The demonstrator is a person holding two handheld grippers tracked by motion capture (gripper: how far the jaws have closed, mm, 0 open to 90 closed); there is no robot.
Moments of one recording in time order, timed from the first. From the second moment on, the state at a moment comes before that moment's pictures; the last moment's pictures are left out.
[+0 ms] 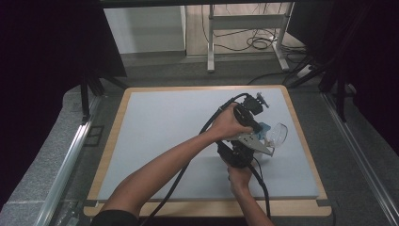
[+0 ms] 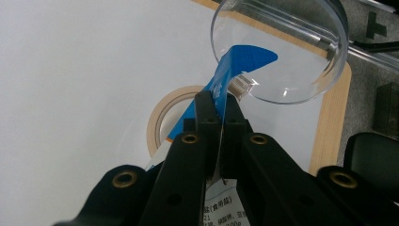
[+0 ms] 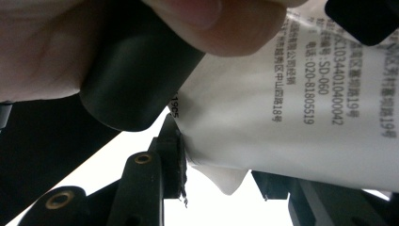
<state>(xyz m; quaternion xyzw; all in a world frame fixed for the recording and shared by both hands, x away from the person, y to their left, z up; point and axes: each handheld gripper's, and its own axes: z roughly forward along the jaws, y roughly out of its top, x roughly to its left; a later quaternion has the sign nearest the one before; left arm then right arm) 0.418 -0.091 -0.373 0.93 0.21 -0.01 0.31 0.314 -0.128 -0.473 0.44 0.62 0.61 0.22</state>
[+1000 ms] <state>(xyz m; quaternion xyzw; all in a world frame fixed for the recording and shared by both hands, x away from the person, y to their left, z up) 0.420 -0.092 -0.375 0.93 0.21 -0.01 0.31 0.315 -0.129 -0.475 0.44 0.62 0.61 0.21</state>
